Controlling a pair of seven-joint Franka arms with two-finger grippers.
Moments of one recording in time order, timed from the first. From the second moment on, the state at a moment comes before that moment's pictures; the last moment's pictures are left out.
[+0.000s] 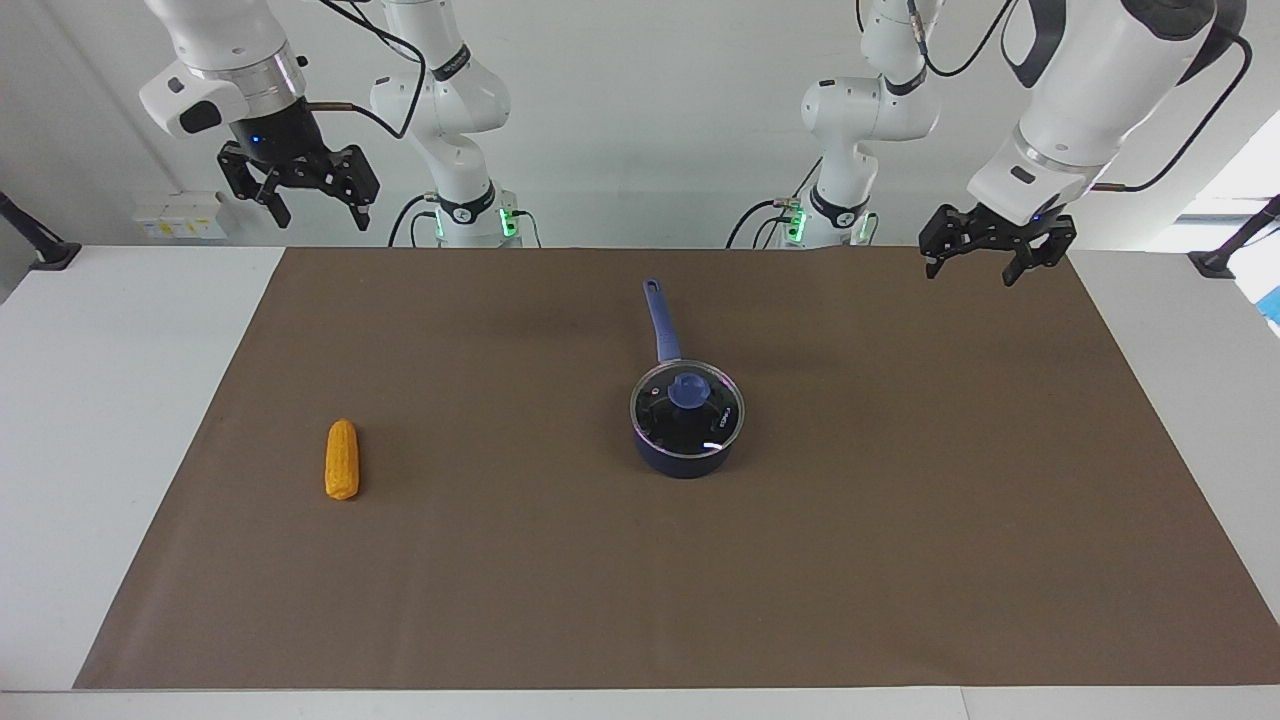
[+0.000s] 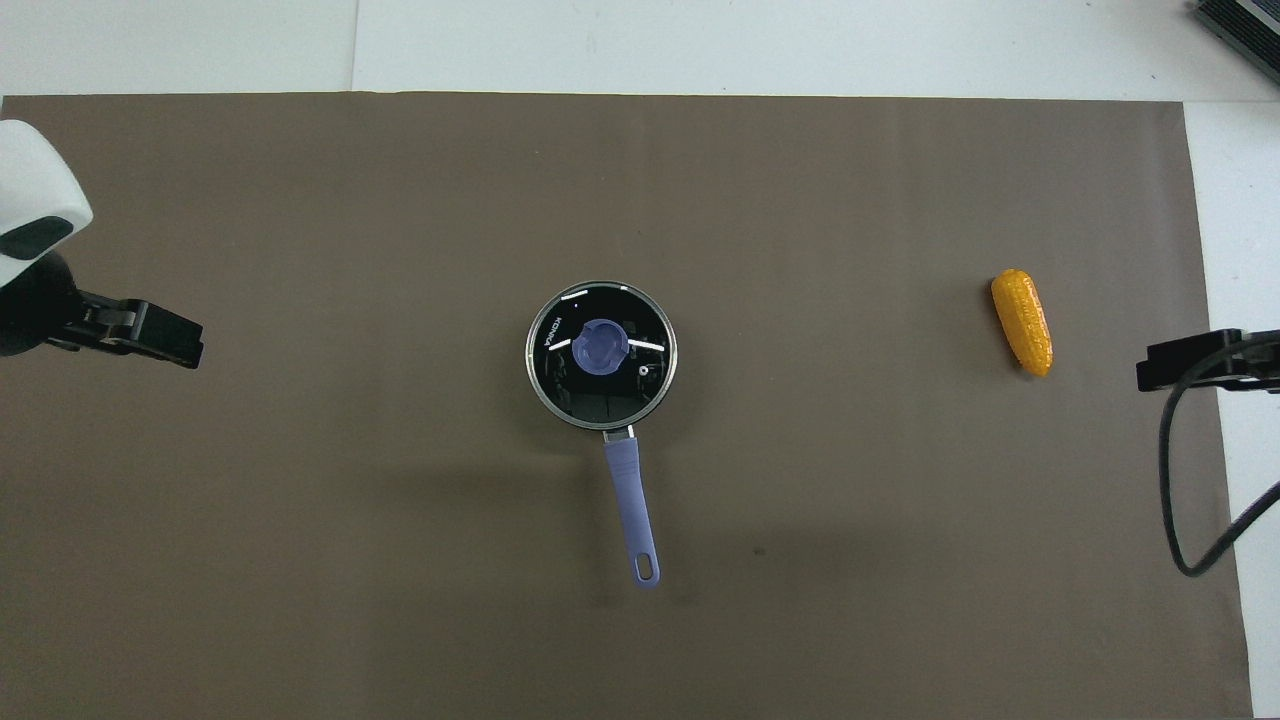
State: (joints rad) left arm -0.17 0.04 -0.02 -1.53 0.02 1.50 0.01; right arm 0.06 -0.10 -0.06 -1.58 -0.03 1.47 0.04
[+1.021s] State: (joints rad) left arm -0.48 0.26 -0.02 -1.53 0.02 1.72 -0.45; right arm 0.06 -0.10 -0.06 -1.58 -0.03 1.47 0.04
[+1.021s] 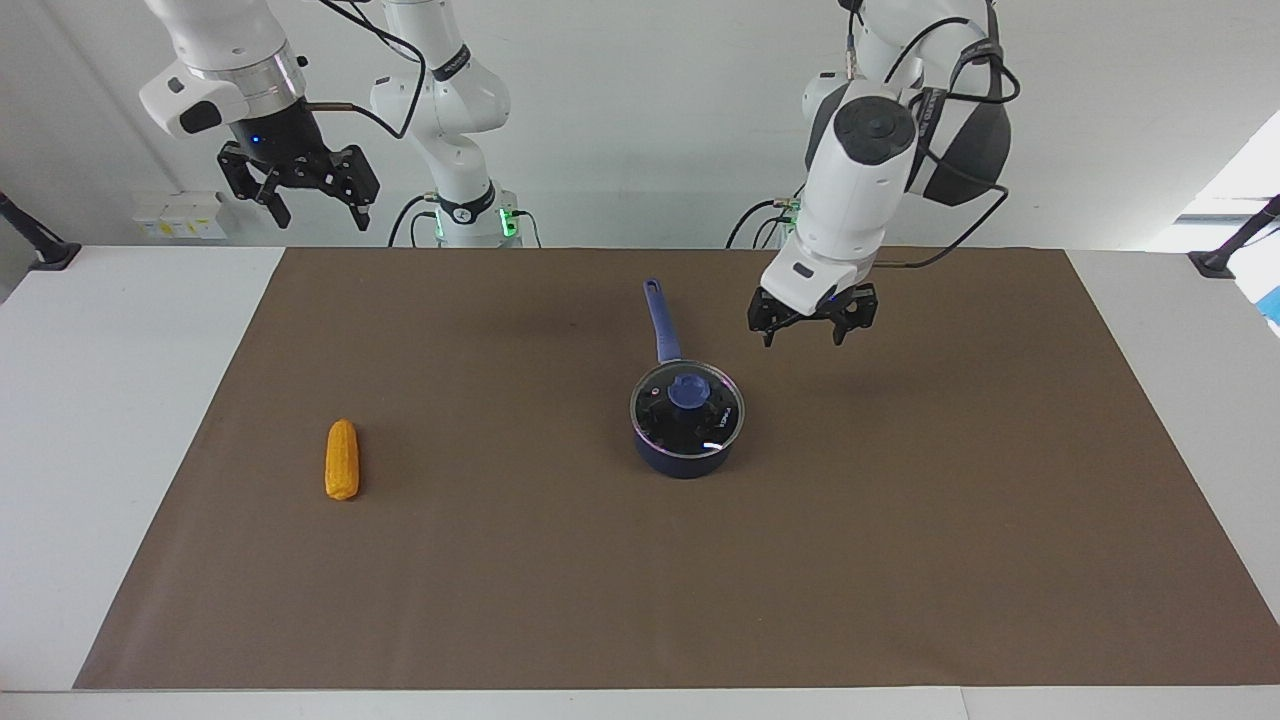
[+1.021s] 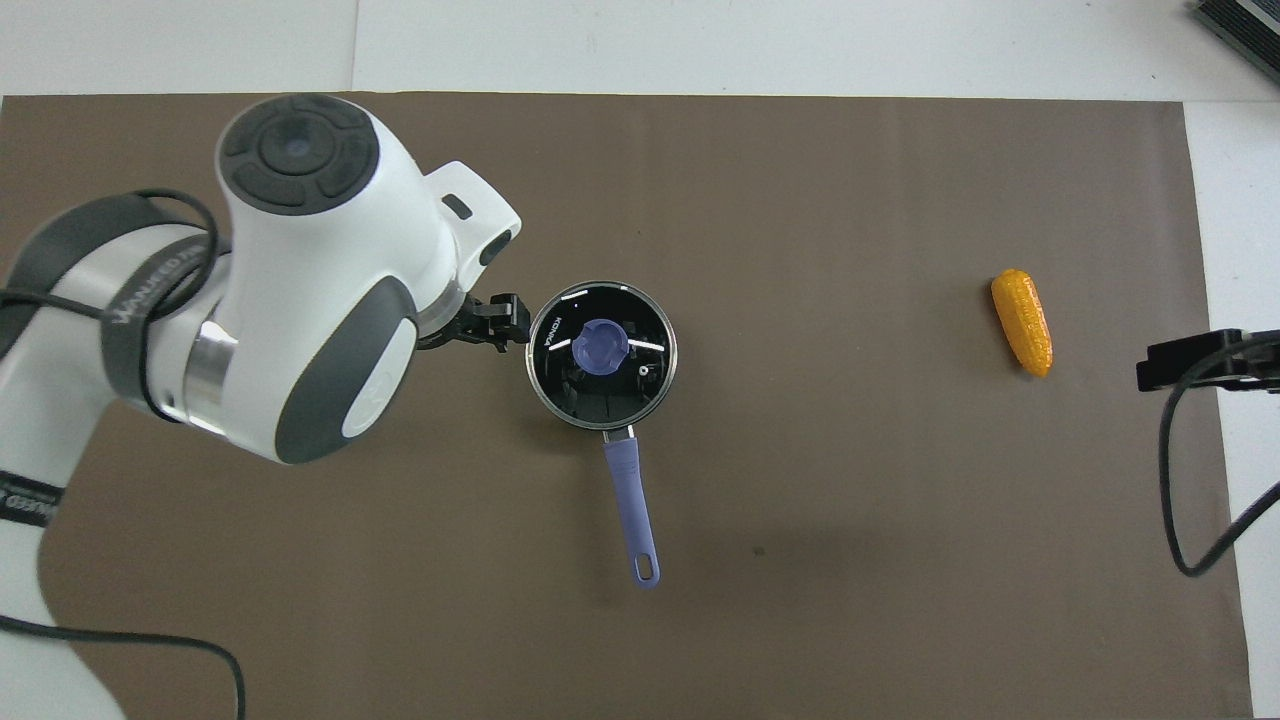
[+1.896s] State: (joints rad) left arm -0.63 0.49 -0.02 -1.41 0.02 1.83 -0.61; right arm 0.06 -0.10 -0.06 -1.58 -0.03 1.48 0.01
